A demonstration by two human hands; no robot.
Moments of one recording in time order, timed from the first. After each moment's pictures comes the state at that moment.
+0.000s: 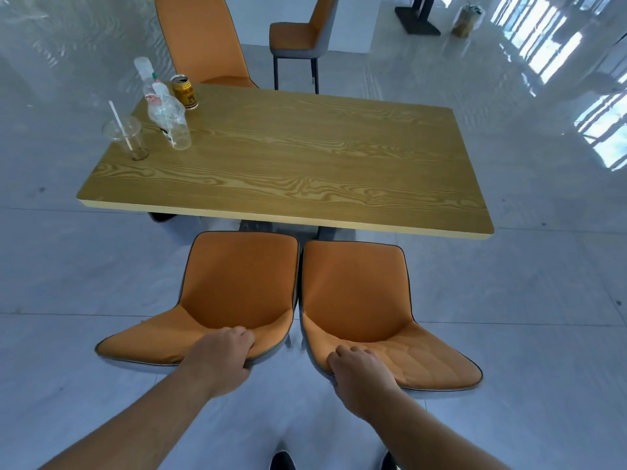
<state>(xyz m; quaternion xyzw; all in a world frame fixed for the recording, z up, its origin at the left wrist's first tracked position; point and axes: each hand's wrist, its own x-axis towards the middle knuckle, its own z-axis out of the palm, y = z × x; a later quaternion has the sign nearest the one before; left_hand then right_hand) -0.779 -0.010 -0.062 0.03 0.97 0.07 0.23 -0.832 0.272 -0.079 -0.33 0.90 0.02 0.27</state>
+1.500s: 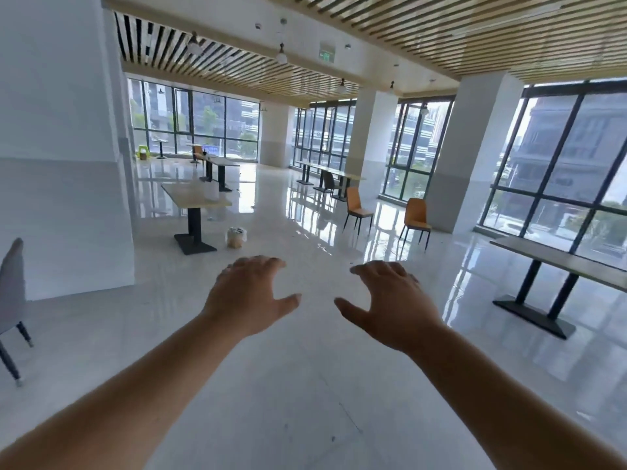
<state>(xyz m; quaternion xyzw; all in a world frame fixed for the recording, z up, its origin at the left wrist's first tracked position) -1.582 0.876 0.399 0.24 0.93 0.17 -0.22 -1.489 1.120 0.424 -0.03 0.97 -0.03 -0.23</state>
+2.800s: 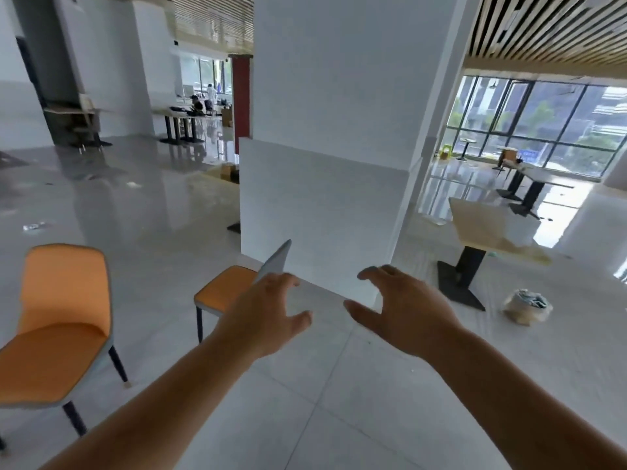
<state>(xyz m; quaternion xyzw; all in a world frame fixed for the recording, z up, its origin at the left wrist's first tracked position) -2.353 0.396 0.331 -0.25 0.93 0.16 -0.21 -2.511 0.588 0.381 -0.50 0.85 -0.12 -0.10</state>
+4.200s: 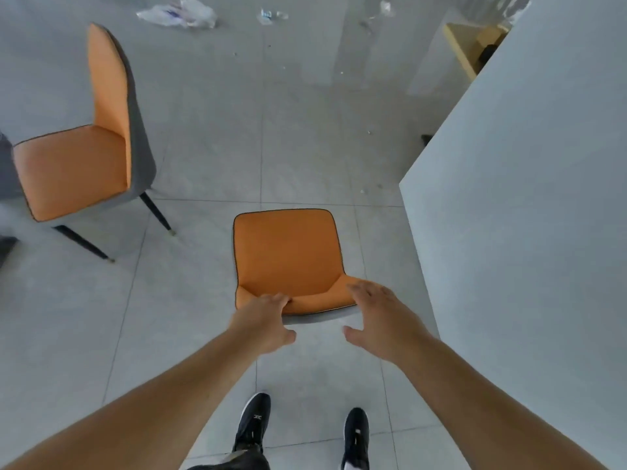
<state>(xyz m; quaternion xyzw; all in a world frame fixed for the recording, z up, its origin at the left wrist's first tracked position) -2.914 -0.174 -0.051 -0.69 0.64 0.34 0.05 -3.156 -0.209 0.011 -0.81 0.53 0.12 0.20</state>
